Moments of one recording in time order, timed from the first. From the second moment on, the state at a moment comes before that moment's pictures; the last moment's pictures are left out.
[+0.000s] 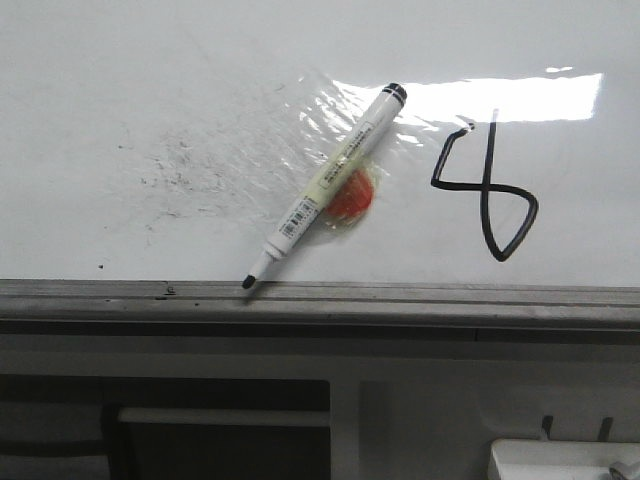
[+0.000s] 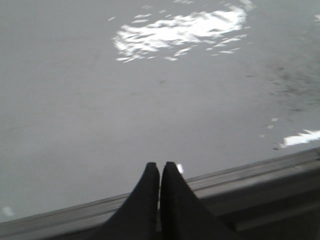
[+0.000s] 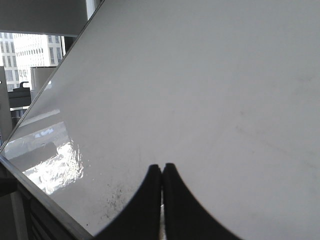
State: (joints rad) left arm -0.26 0.10 -0.01 -0.04 0.07 0.10; right arm 0.76 0.15 -0.32 1.85 -0.17 -1.90
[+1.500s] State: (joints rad) left arm -0.10 0.00 -0.01 0.02 0.33 -0.04; right arm 0.62 0.15 -0.15 1.42 -0.26 -1.58
